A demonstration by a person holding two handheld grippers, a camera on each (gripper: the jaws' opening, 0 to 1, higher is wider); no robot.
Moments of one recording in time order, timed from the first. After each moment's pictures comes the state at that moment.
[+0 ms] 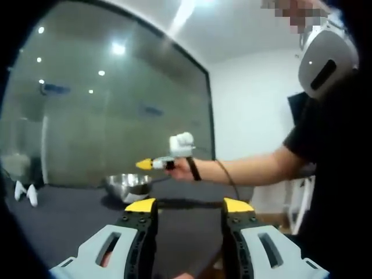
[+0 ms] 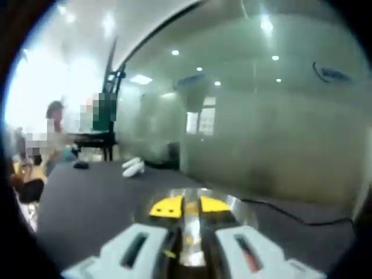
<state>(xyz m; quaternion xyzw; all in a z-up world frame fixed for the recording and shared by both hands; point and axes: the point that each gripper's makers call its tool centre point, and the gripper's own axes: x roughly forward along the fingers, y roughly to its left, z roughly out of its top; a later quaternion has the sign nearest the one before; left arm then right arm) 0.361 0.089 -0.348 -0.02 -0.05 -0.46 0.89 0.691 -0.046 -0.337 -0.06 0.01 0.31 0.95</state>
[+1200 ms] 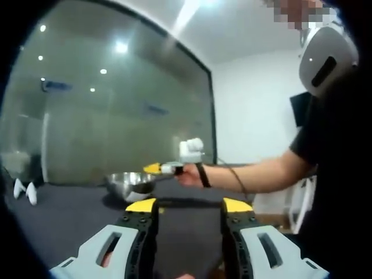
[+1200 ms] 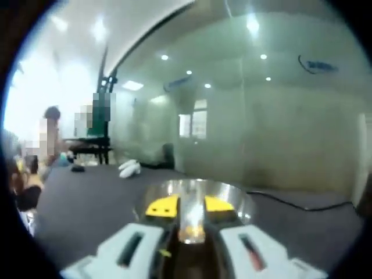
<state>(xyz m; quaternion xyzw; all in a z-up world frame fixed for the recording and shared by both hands) 0.372 0.087 -0.351 -0.02 -0.05 -0.47 0.88 0.644 -0.064 -0.358 -0.06 -0.01 0.29 0.96</state>
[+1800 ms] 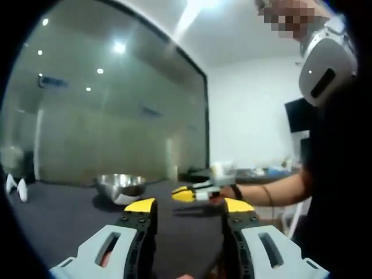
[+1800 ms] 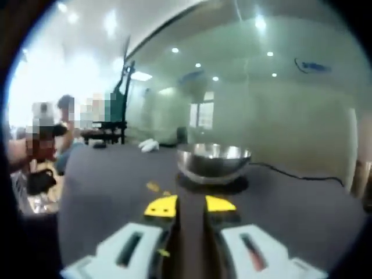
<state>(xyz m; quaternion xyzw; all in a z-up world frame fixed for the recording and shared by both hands) 0.368 0.071 -0.350 -0.04 -0.05 -0.49 0.87 0.529 -0.107 -0.427 -0.05 0.04 0.31 0.95</state>
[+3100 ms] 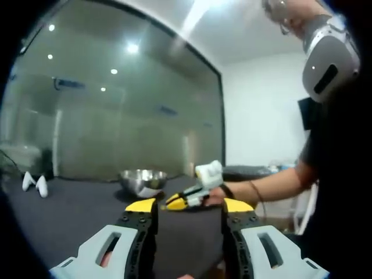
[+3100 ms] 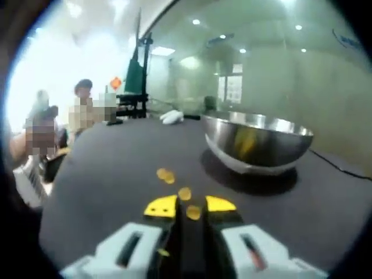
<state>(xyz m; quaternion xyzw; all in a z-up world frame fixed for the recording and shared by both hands) 0.371 0.120 -0.354 -0.04 -0.05 -0.43 0.90 0.582 -0.015 -0.478 -0.11 0.13 0.41 0.90</state>
